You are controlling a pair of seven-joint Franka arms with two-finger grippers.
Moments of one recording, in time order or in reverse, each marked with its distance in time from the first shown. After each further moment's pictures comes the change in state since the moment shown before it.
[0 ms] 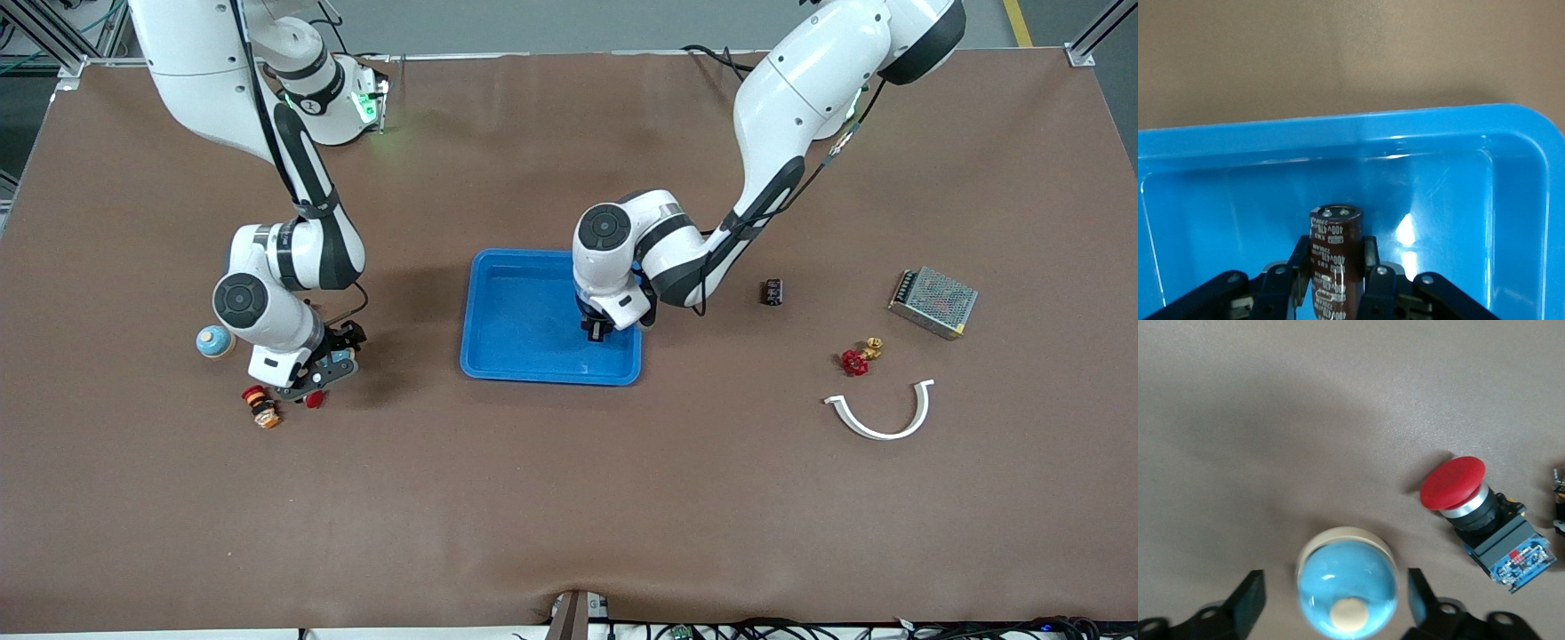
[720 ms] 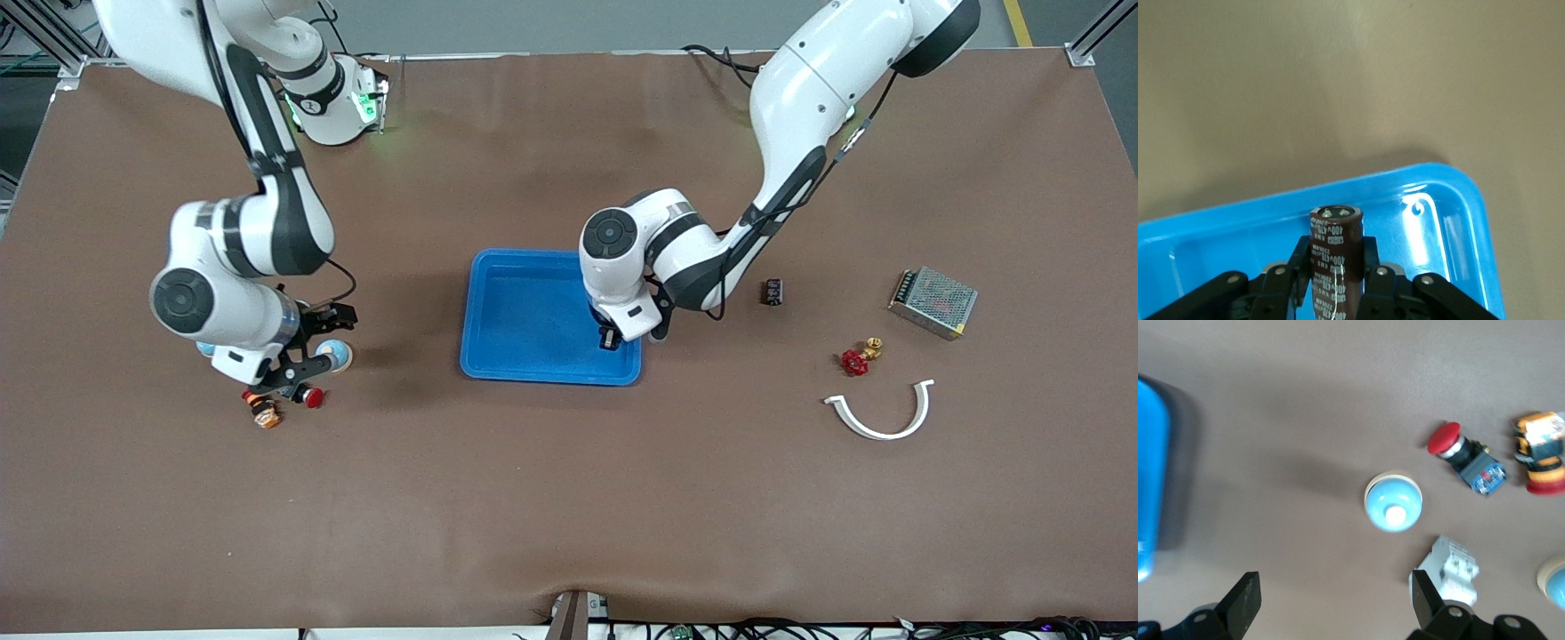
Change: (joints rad) left arm 0.080 -0.050 -0.057 0.052 0.009 -0.197 0.228; right arm 0.000 -0.171 -0.007 0.225 0.002 -0.526 0.176
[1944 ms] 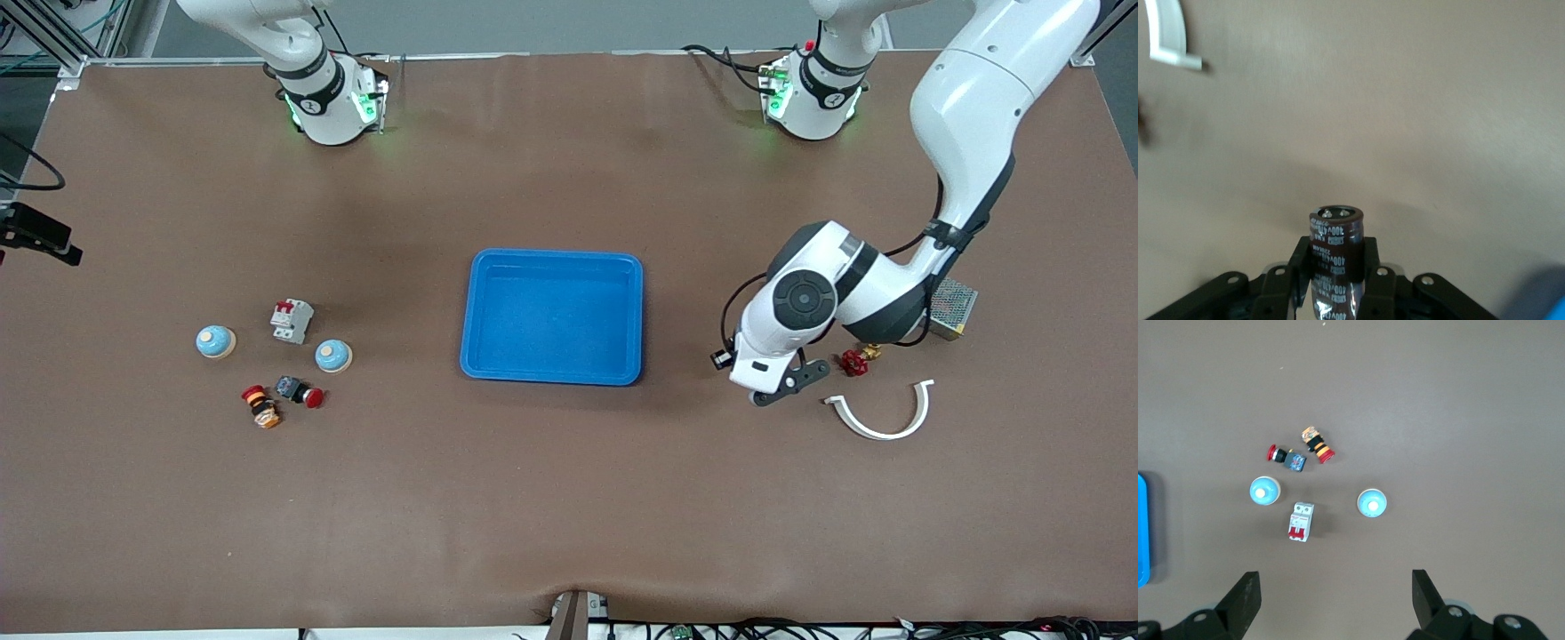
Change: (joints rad) left arm 0.592 -0.074 -0.229 -0.220 0.091 0.026 1.164; right arm -0.350 -0.311 -0.013 0.229 -0.170 -0.274 0.022
